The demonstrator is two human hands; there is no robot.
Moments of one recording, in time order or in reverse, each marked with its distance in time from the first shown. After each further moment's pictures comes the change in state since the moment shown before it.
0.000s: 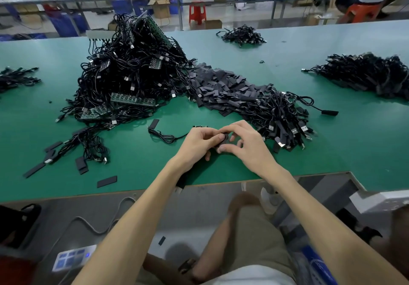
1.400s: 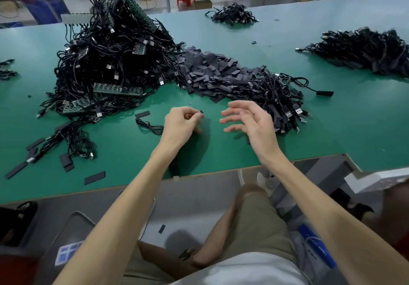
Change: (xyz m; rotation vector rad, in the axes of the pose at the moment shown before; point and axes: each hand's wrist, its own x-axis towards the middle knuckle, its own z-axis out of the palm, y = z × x) left_hand 0.008 0.012 -0.013 0.328 0.290 -0.090; right_hand -0.010 -0.004 -0.008 0.625 0.259 0.149
